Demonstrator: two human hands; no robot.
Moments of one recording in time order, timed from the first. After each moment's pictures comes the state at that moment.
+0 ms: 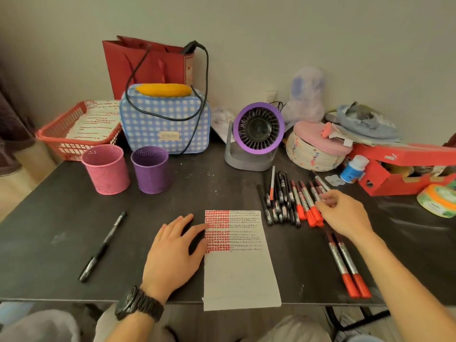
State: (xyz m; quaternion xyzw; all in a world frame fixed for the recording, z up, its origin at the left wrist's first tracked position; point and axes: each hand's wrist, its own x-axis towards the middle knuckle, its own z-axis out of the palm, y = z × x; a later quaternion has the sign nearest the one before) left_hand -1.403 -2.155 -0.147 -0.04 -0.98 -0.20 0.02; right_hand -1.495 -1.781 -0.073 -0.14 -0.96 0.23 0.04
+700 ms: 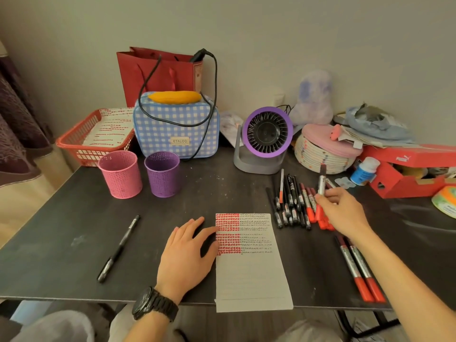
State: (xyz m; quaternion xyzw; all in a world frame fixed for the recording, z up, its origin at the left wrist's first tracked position) left_hand -1.406 -2.157 -0.152 -0.04 -0.98 -0.21 0.03; right_hand -1.496 -1.812 -0.071 -0.13 -0.90 0.40 0.09
